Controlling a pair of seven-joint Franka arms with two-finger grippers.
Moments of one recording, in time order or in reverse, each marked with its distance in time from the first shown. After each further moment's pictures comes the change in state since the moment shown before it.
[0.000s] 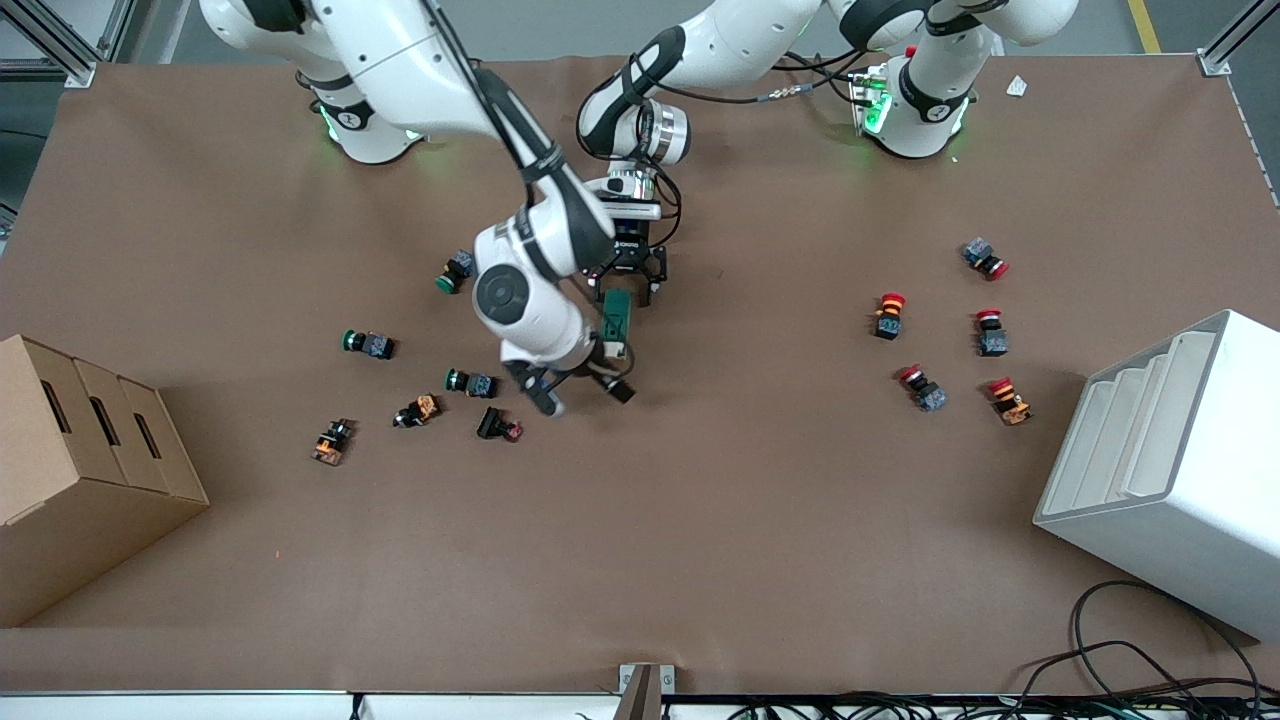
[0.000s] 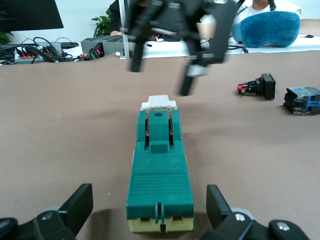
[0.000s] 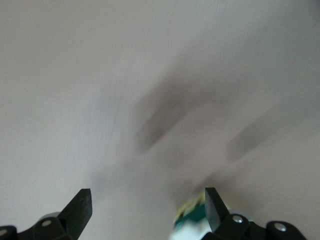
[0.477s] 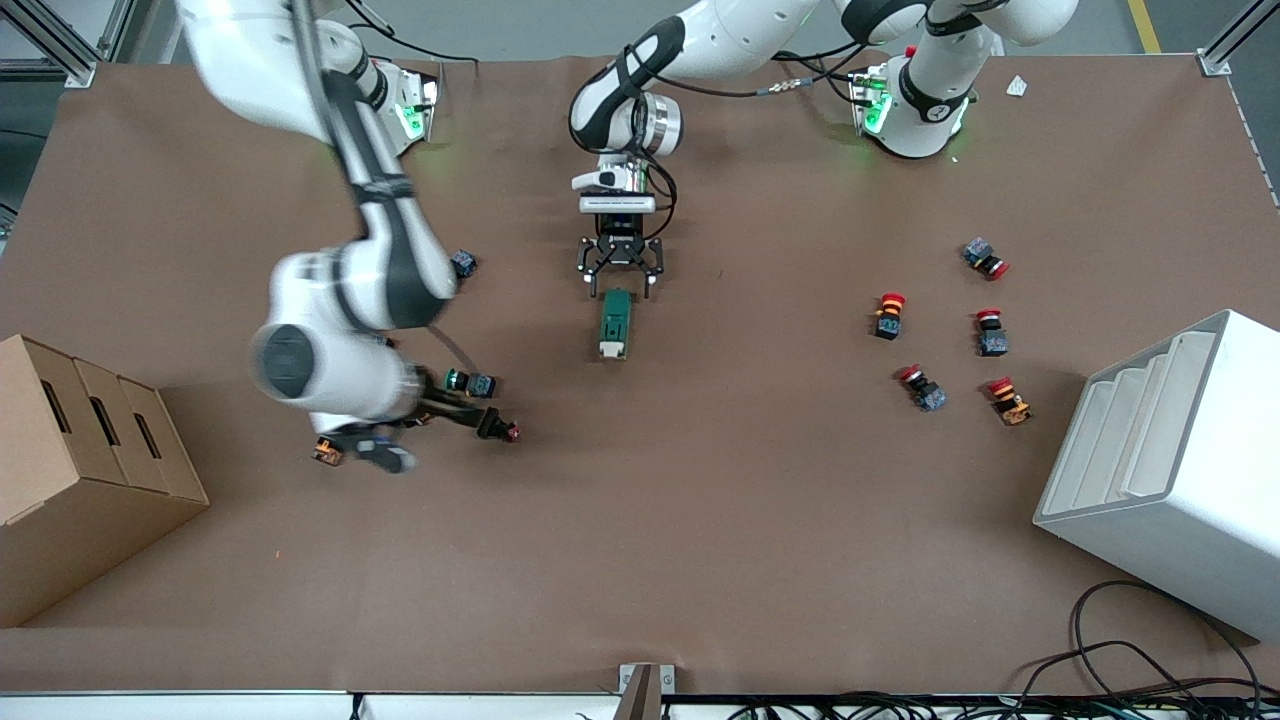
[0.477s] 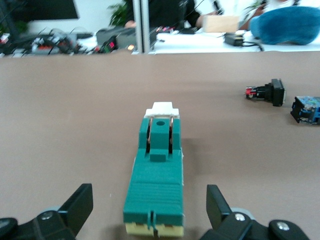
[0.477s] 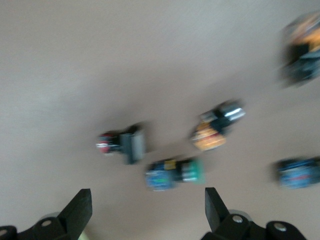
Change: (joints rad) left arm 0.001 -0.032 -0.042 0.044 -0.160 0.000 0.044; right arm -0.142 -0.185 -0.284 0.043 -0.146 -0.489 -0.687
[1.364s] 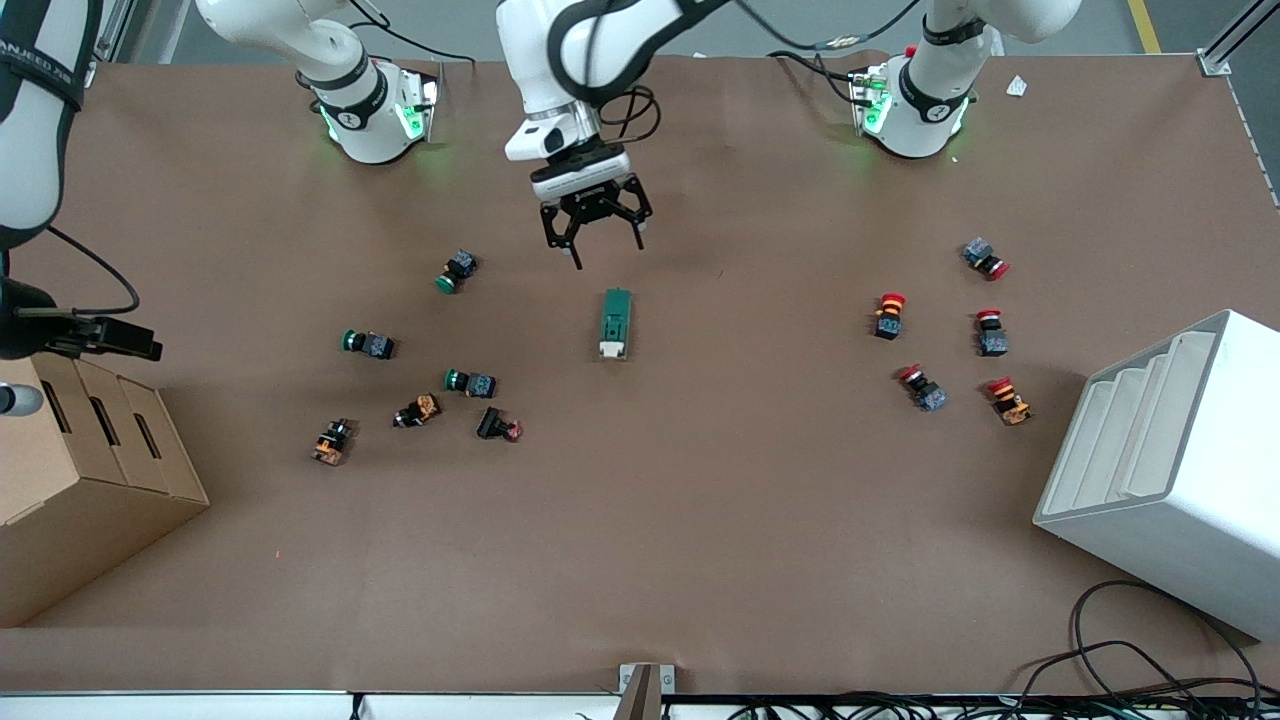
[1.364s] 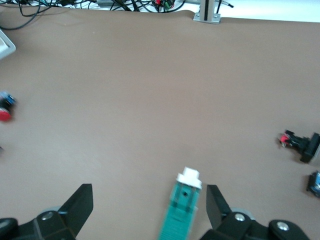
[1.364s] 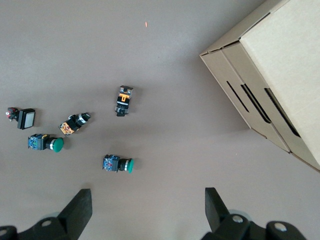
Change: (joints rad) left arm 0.185 -0.347 -0.039 0.278 -0.885 -0.001 0.828; right arm -0.046 -0.138 -0.396 0.247 -0.137 -0.399 -0.592
